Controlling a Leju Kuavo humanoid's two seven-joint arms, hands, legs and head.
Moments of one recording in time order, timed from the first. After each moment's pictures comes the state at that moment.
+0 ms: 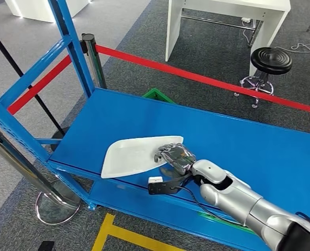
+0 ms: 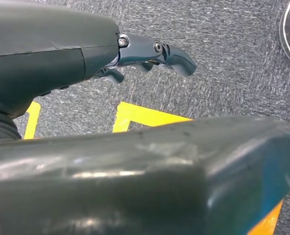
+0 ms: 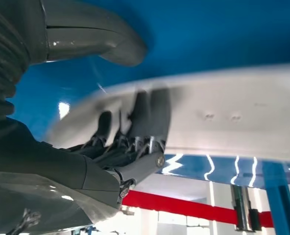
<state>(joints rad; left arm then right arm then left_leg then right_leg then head) -0.06 -0.11 1.04 -0.25 -1.28 0.02 -0.32 -0.63 -0.23 0.94 -0.94 0.86 -0.10 -0.21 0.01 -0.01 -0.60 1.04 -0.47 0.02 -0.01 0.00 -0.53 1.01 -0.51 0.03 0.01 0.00</state>
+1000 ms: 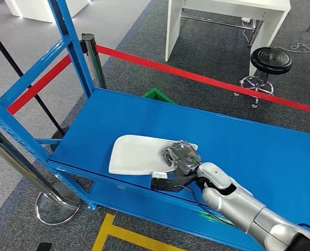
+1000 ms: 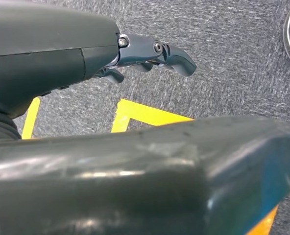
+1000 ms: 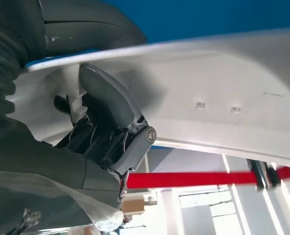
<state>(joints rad) -0.05 -0.10 1.04 -0.25 -1.23 0.02 -0.33 -0.51 -0.23 0.80 -1.05 0.84 -0.20 -0.20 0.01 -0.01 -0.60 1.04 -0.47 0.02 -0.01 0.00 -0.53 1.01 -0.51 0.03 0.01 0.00</state>
